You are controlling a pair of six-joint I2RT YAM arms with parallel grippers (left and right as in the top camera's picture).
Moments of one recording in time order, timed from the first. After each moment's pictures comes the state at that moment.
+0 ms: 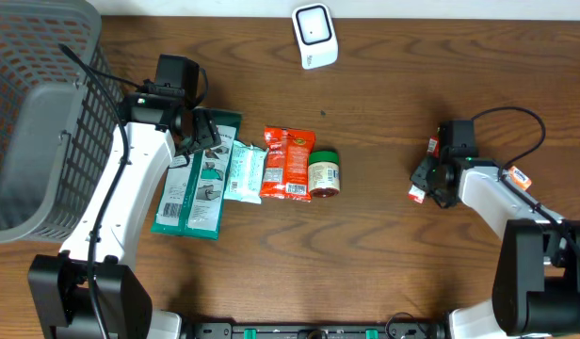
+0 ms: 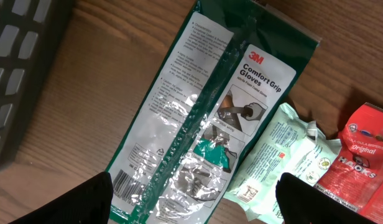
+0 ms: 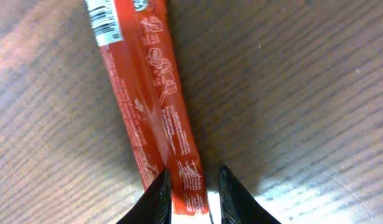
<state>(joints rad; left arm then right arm) -0.13 1.62 1.36 -1.01 -0.17 -0.48 0.01 1.68 0.83 -0.41 0.05 0.62</state>
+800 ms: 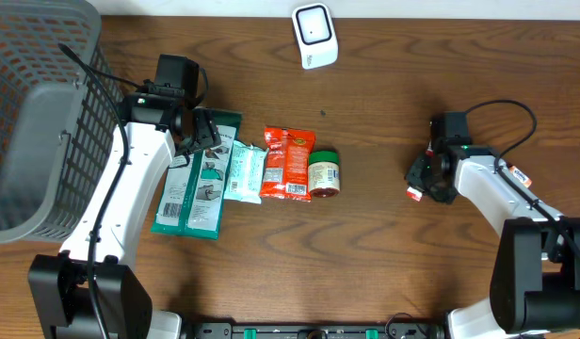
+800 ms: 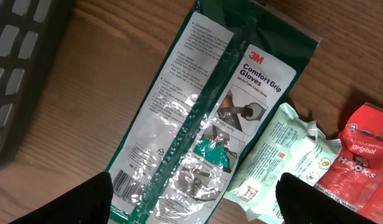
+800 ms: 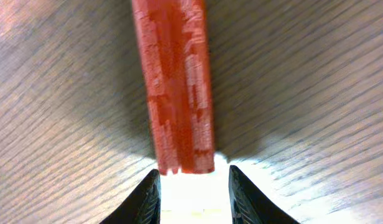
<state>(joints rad) -0.13 1.62 1.36 -1.01 -0.17 -0.48 0.05 1.70 0.93 -0.59 0.03 0.61</state>
